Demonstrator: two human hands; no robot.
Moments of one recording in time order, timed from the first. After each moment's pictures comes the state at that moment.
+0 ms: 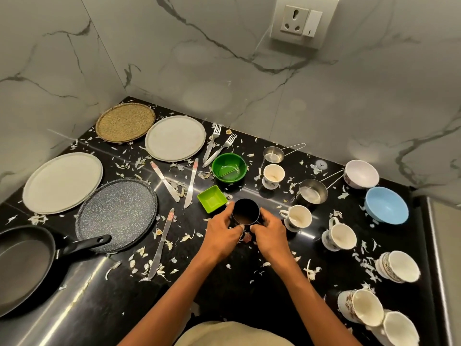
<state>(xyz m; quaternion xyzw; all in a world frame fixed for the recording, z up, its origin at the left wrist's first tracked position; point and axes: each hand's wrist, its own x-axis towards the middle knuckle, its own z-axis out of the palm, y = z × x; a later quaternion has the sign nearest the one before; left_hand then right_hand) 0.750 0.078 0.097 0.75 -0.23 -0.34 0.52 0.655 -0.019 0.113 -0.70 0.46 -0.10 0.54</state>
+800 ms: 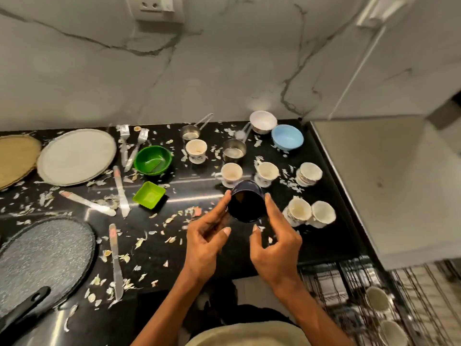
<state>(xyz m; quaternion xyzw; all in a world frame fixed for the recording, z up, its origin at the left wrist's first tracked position) 0.671 0.133 0.148 0.47 -0.41 -0.47 0.63 0.523 0.095 0.156 -0.70 0.50 -0.44 0.26</state>
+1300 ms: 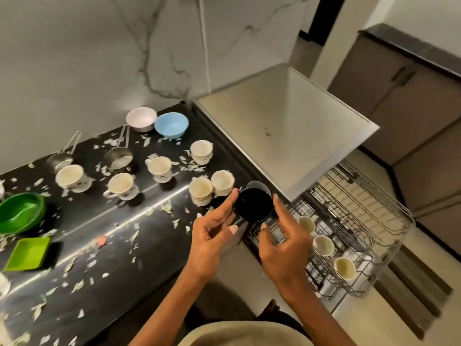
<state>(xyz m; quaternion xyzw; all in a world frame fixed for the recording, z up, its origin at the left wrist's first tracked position) 0.493 0.114 0.157 0.32 -0.53 -0.63 0.46 0.342 0.162 0.160 -0.50 0.66 -0.53 0.17</state>
